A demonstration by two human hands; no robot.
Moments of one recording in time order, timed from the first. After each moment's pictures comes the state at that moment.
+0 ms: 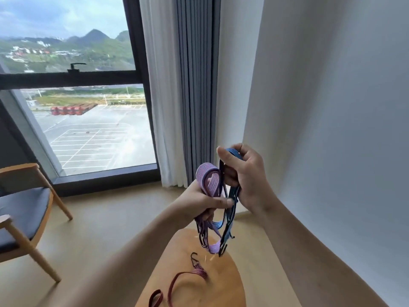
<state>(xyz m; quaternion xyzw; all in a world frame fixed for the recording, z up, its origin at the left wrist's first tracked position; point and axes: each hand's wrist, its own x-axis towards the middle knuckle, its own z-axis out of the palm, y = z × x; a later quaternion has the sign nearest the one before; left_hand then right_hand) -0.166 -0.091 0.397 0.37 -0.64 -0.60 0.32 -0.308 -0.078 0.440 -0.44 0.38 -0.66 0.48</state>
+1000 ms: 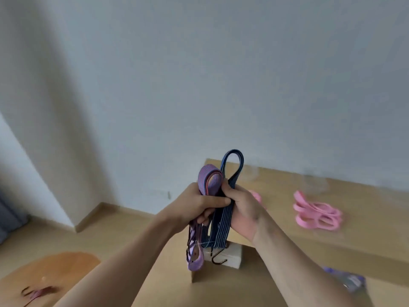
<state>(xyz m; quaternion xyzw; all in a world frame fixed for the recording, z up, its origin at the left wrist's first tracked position) -0.368 0.313 0.378 0.03 -0.75 -0.66 -0.05 -0.427 0.448 0.354 -0.20 0.44 -0.80 0.36</state>
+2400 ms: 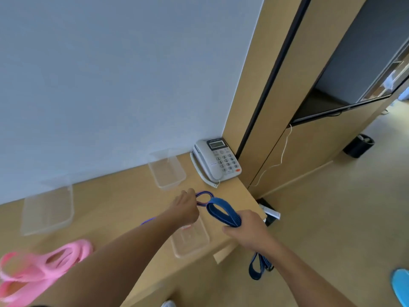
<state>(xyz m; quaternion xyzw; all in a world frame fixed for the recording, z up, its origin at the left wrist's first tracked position) -0.805 1.024 0.191 -0.21 -0.93 -0.20 -0.23 -0.663 1.176 0.260 0.22 0.90 -0.36 0.13</state>
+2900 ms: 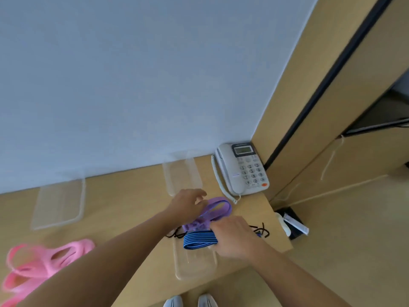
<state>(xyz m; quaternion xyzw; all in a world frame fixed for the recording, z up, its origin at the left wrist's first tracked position) -0.865 1.016 0.187 -0.15 -0.91 -0.32 -0.21 -0.776 1.172 0.217 -0.17 0.96 -0.01 0.21</state>
